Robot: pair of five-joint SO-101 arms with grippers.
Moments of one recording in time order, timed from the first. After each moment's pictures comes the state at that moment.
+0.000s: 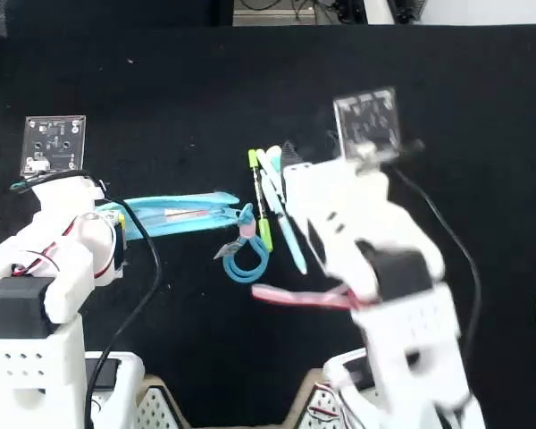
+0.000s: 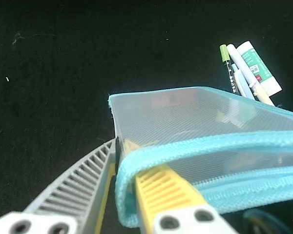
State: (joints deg) left arm -6.0 -58.9 25.9 87.7 -1.5; right arm -14.9 -47.9 35.9 53.9 -5.0
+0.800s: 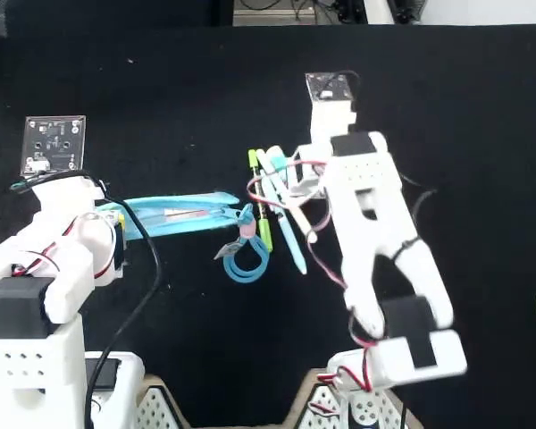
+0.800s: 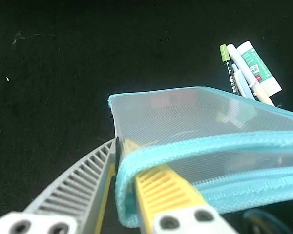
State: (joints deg) left arm -6.0 -58.9 25.9 87.7 -1.5; right arm -9.1 1.9 13.1 68.4 -7.3
